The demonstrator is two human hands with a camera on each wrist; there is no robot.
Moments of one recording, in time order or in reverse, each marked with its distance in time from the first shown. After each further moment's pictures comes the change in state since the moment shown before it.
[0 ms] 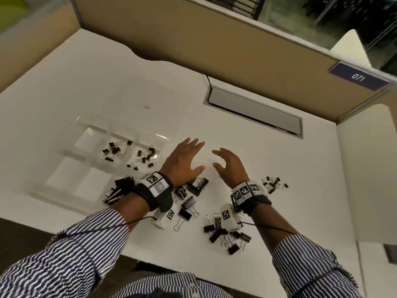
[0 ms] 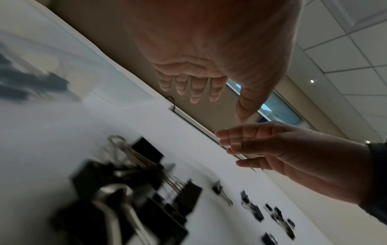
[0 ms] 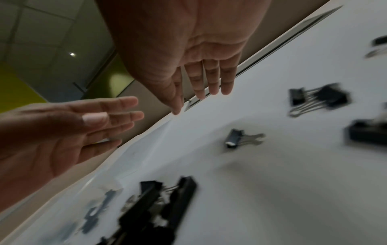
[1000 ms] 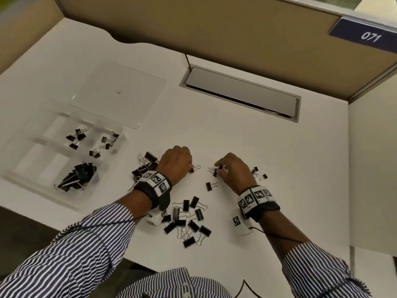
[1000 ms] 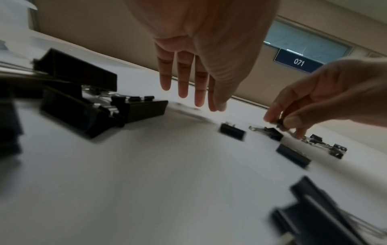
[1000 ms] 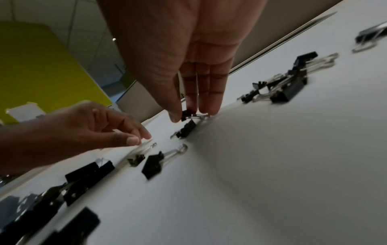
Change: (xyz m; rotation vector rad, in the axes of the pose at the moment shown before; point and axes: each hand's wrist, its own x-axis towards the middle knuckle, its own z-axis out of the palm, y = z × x) left_hand 0.048 0.065 0.122 0.460 -0.089 -0.133; right_hand -0.025 0.153 -0.049 0.012 -0.132 -0.160
